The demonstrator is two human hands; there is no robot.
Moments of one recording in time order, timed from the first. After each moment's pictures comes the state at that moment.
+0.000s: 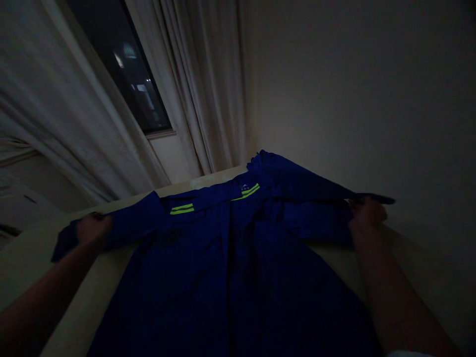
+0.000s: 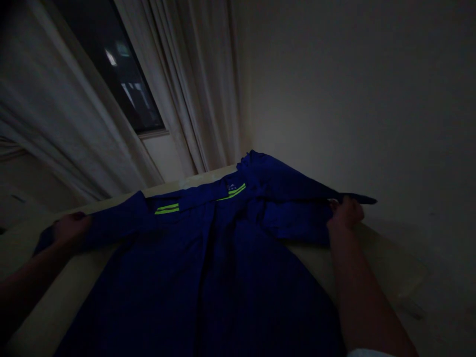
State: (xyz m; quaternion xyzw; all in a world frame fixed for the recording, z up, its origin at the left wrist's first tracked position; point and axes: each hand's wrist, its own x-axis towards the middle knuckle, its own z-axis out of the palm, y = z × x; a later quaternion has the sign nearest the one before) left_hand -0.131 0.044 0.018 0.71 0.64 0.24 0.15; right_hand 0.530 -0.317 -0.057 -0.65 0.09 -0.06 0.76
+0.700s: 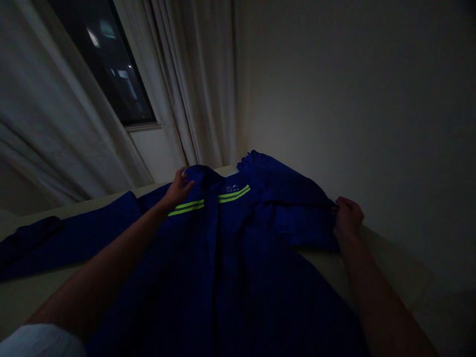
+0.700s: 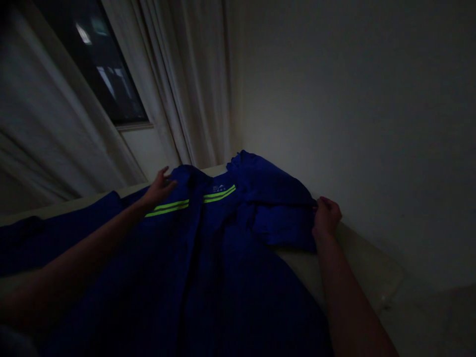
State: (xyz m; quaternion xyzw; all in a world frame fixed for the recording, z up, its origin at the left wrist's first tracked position) left_hand 0.113 0.074 -0.020 0.84 0.40 0.29 0.24; right_hand 0.522 -0.314 -0.074 -0.69 -0.02 -0.09 0.71
